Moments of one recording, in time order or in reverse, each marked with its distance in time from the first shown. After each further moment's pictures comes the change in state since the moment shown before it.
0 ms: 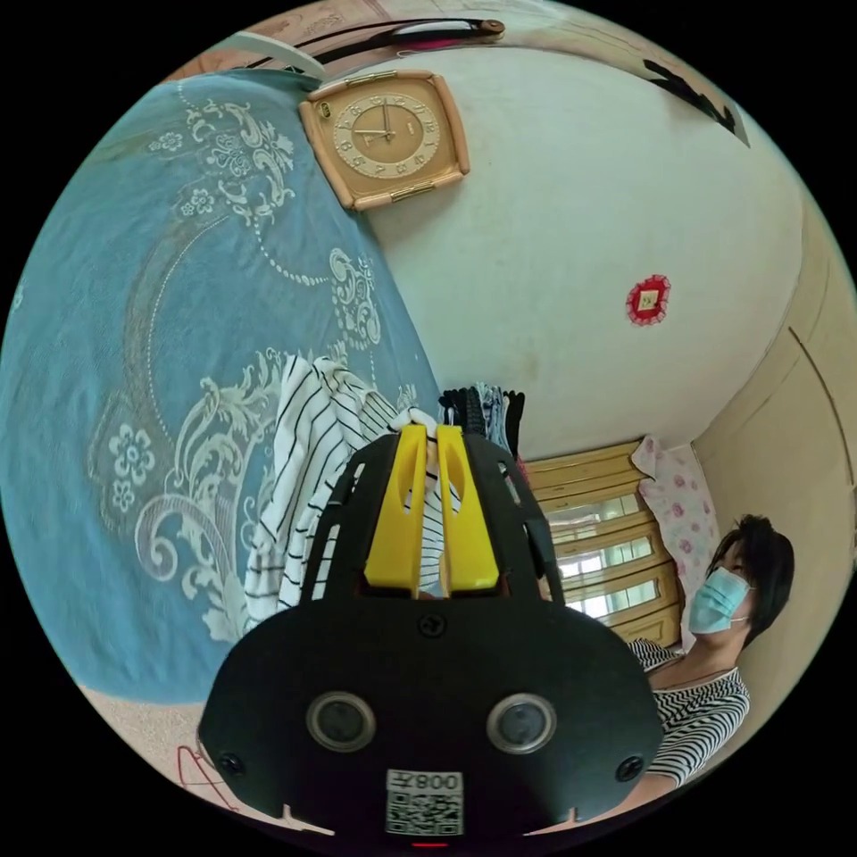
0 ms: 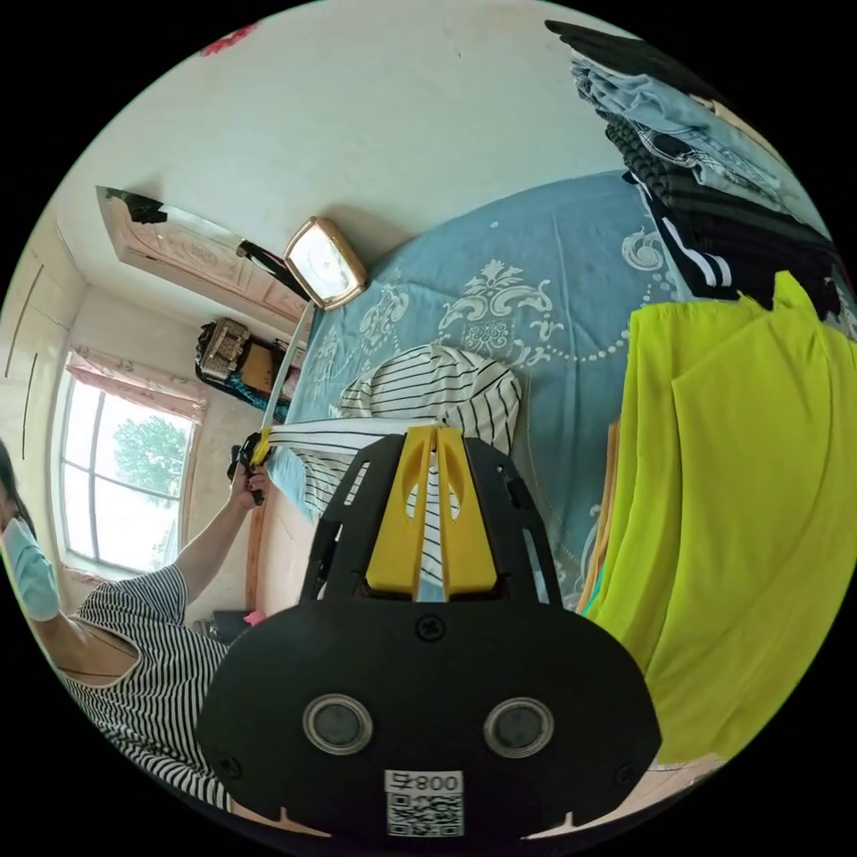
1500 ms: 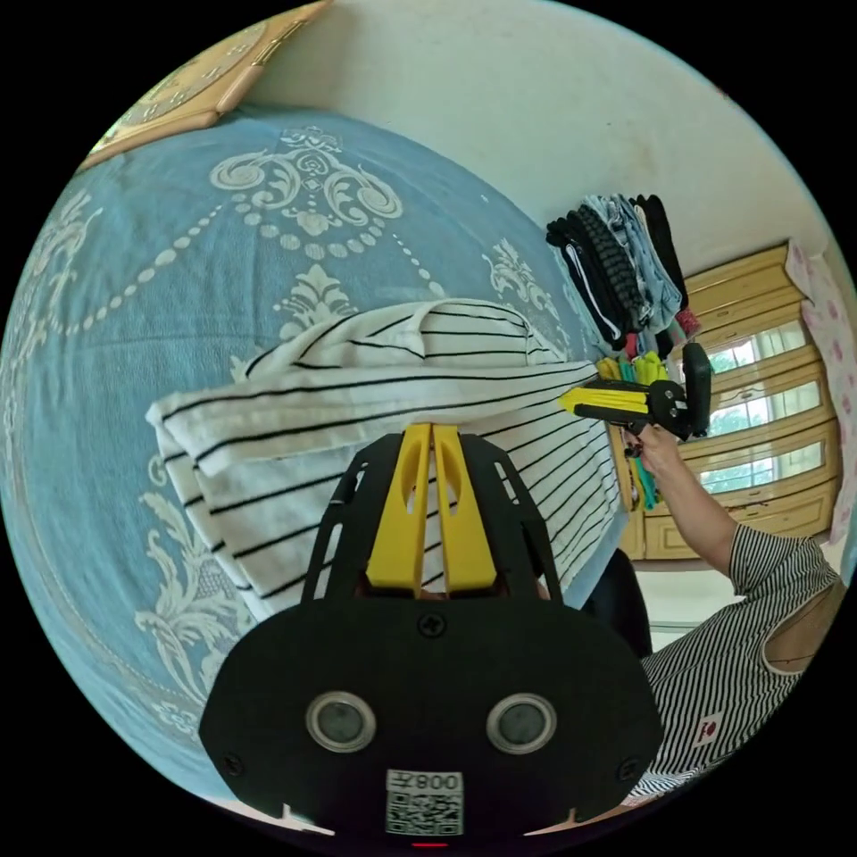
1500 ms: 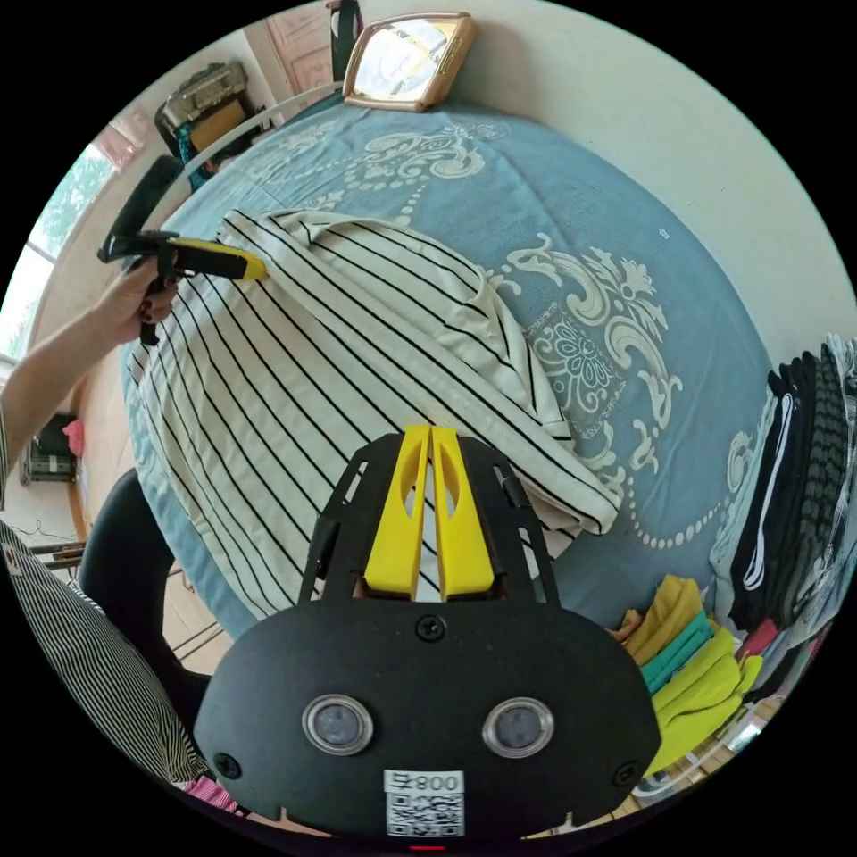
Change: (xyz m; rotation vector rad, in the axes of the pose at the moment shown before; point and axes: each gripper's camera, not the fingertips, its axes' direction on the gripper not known) left arm -0.038 -0.217 0.427 -0.514 -0.543 0.385; right arm -0.220 -0.204 0.389 -0.380 0.541 -0.574
